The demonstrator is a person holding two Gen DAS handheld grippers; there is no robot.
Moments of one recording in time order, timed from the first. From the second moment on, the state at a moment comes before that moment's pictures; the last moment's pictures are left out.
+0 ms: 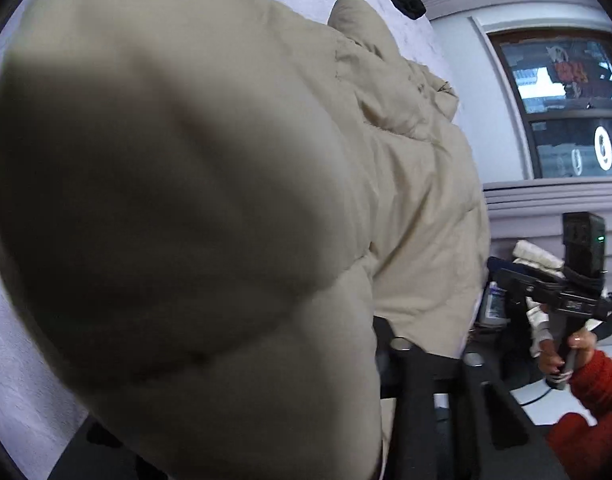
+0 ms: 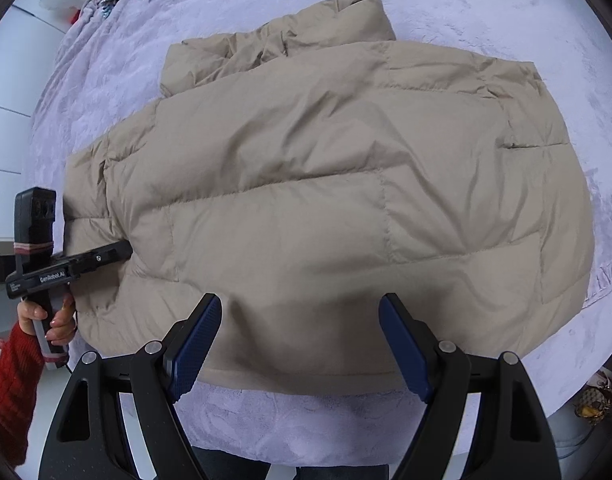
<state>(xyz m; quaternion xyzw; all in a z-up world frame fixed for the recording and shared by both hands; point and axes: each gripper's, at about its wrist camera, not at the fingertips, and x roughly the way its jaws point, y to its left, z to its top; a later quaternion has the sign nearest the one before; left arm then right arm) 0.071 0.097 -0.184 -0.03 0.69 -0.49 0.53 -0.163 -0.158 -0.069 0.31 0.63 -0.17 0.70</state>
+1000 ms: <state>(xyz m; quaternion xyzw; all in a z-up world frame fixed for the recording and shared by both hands) -0.074 -0.124 0.000 0.07 0.67 -0.45 0.58 -0.177 -0.276 -0.149 0.53 0.48 -0.06 0.69</state>
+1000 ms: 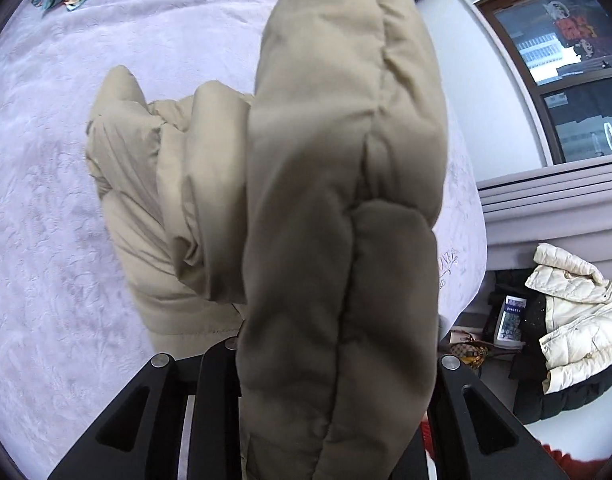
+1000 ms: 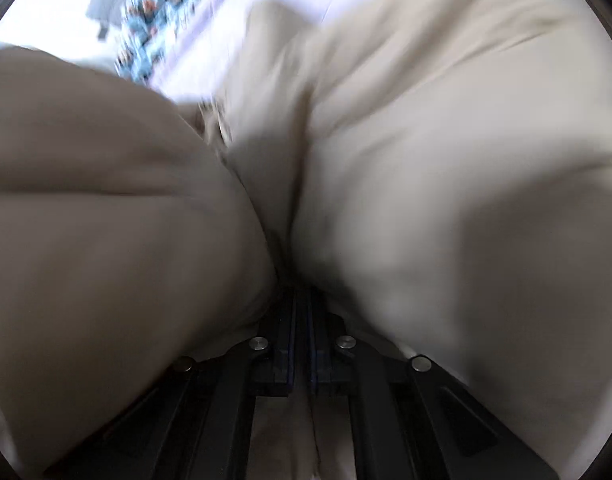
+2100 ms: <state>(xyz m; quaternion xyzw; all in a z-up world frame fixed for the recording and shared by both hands) -0.069 -0.263 -0.034 0.22 0.49 -0.46 0.71 -0.334 -0.302 -0.094 0.48 0.46 -0.16 0.73</state>
